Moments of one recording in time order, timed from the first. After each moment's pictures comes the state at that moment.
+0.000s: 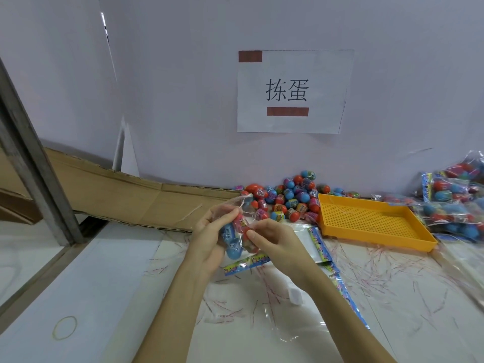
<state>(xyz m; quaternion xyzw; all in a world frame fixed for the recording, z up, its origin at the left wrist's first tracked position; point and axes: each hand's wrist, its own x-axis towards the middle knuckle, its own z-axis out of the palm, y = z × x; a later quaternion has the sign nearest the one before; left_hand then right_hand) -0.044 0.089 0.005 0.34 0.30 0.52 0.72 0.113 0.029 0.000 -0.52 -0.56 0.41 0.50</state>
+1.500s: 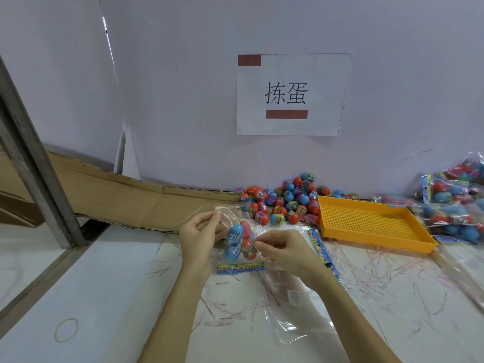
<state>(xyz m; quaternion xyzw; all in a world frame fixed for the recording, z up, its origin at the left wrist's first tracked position) -0.051 0.098 -0.011 0.38 0.46 0.60 0.53 0.133 0.030 -0.002 -0.62 -0.58 0.35 0.40</state>
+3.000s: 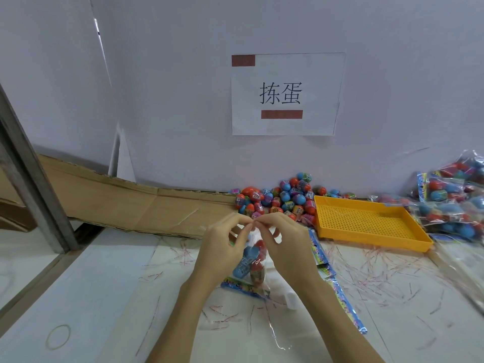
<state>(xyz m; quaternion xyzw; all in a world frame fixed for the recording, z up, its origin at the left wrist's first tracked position) -0.031 0.073 -0.002 0.78 0.36 0.46 0.21 0.121 0.027 0.002 -0.55 -0.66 -0.04 0.51</state>
